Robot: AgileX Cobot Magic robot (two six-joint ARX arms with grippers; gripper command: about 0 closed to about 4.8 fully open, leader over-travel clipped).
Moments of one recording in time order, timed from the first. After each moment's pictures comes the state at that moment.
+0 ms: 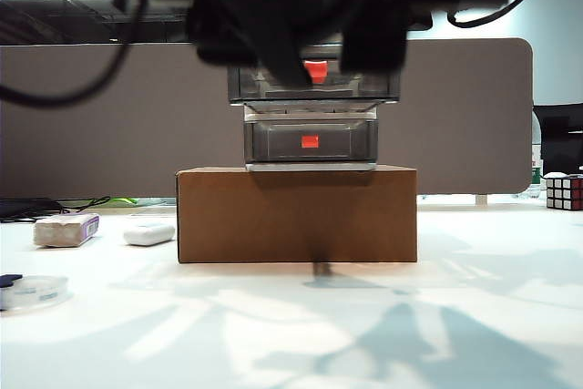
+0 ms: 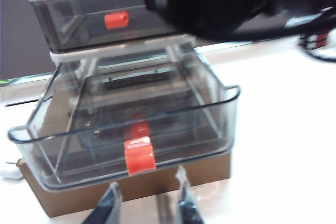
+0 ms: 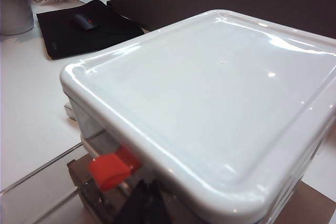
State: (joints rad) left arm -1.43 1.62 0.66 0.90 -1.25 0.03; right arm 0.49 1.31 0.81 0.32 -0.22 -0.08
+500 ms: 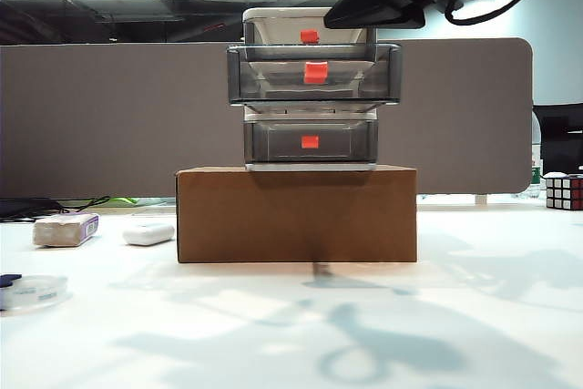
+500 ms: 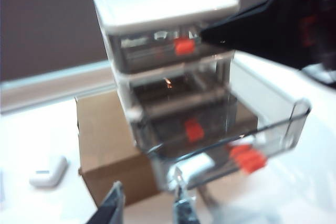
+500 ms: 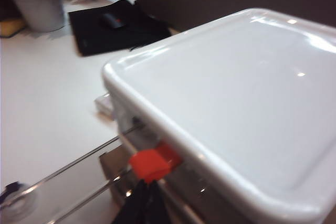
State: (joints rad) left arm -1.30 0.96 0.49 0.28 -0.92 -0.07; right arm 0.49 1.31 0.81 0.31 -0.32 -0.08
